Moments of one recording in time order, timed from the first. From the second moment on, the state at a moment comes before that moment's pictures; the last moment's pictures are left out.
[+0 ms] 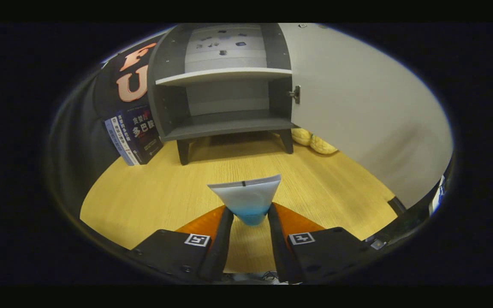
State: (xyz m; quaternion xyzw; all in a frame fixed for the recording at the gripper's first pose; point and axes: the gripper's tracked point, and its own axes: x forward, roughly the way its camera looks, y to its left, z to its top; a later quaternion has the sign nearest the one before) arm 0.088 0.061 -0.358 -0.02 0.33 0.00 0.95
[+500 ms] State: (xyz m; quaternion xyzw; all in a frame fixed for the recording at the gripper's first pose) arm 0.198 0.126 -0.149 0.02 0.16 0.08 0.98
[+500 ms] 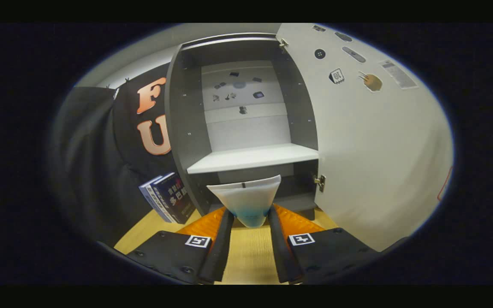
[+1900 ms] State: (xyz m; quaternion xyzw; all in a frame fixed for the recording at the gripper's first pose) arm 0.447 0.153 -0.136 -0.05 0.30 0.03 0.95
